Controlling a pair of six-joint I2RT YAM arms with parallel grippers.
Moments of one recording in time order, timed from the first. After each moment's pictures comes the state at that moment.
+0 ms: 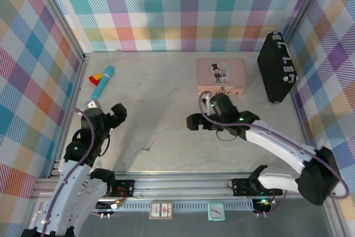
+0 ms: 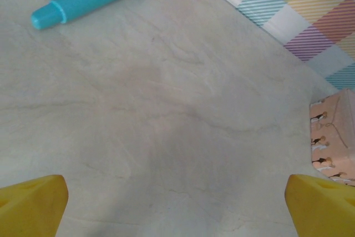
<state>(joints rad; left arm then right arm) -0.19 0.56 0.62 -0.60 -0.18 -0.69 0.76 1.25 0.85 -0.47 -0.19 0.57</state>
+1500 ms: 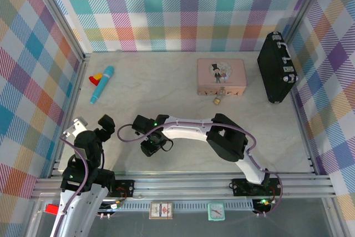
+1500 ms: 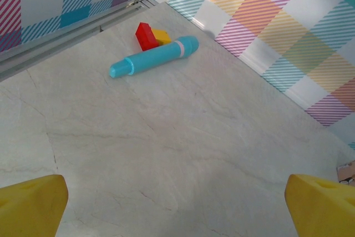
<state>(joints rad) -0.19 0.20 0.48 -0.66 -0.42 -0.68 1.18 2.17 1.65 -0.78 -0.10 0.34</state>
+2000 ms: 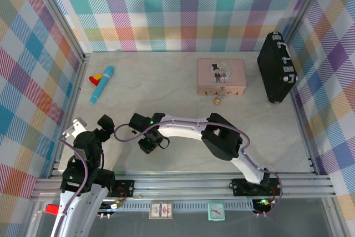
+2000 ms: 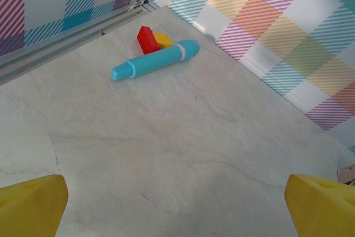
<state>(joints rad) -0.19 0.19 0.48 -0.66 -0.43 -0.68 1.18 2.24 1.76 -0.81 -0.07 0.28</state>
